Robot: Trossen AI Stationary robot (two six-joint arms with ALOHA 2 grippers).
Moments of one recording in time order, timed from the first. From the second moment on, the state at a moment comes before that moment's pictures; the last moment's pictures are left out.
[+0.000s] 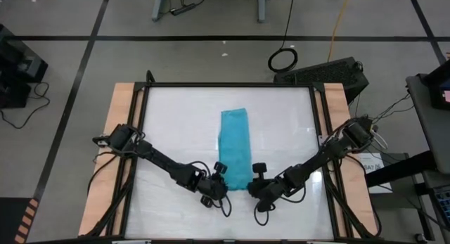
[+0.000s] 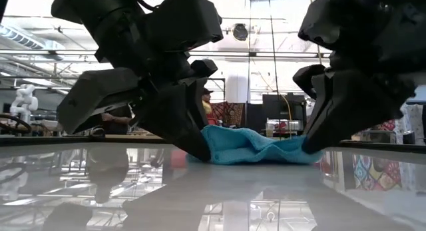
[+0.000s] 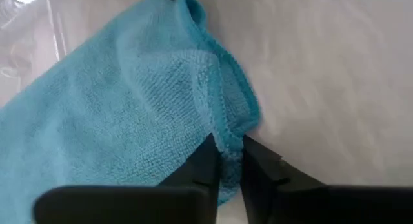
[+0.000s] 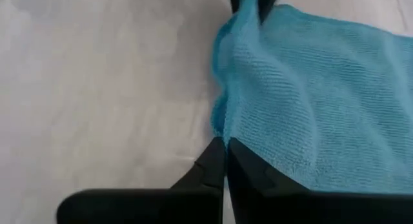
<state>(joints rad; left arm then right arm) -0.43 1.98 1.15 -0.13 -0.30 0.19 0.56 1.78 0.86 -0.01 0.39 0.31</state>
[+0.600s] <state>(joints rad) -0.46 1.98 1.15 -0.10 -0.20 0.01 0.58 1.64 0.86 -0.09 0.27 0.56</state>
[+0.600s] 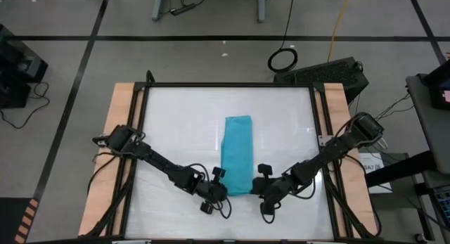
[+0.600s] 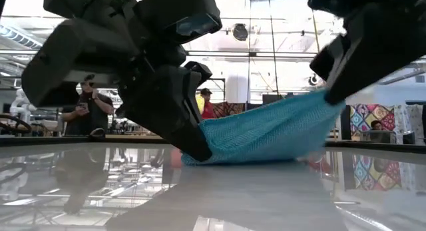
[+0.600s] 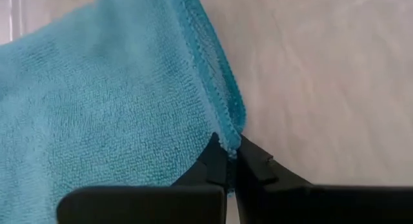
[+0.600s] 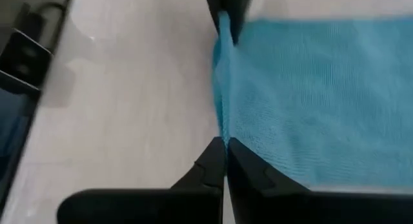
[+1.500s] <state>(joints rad) -0.49 1.96 0.90 0.51 -0.20 -0.38 0.57 1.65 0.78 -0.01 0.26 0.73</state>
